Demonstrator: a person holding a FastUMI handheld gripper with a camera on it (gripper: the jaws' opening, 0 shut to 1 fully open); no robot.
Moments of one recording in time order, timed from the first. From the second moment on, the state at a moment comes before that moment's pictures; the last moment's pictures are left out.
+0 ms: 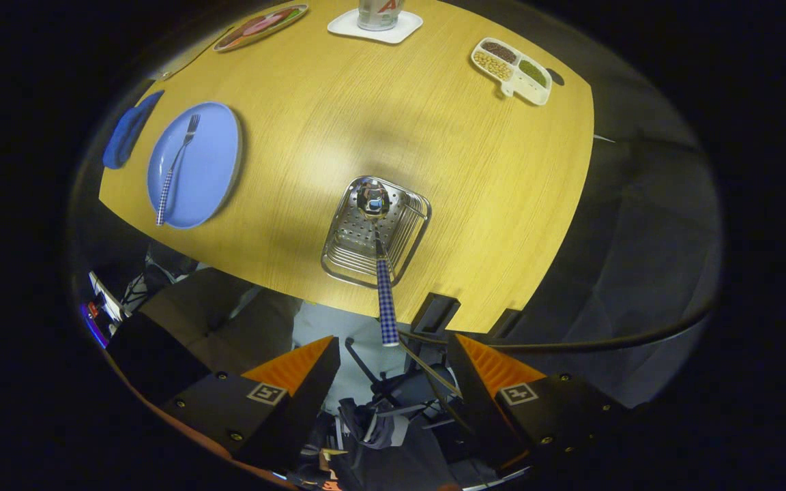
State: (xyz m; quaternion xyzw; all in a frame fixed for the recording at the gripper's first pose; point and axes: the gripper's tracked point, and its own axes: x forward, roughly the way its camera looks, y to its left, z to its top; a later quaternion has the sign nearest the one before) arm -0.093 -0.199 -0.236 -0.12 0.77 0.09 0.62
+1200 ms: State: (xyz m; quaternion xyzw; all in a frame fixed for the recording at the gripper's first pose) arm -0.127 0.025 -0.201 0.02 0.58 0.09 0.81
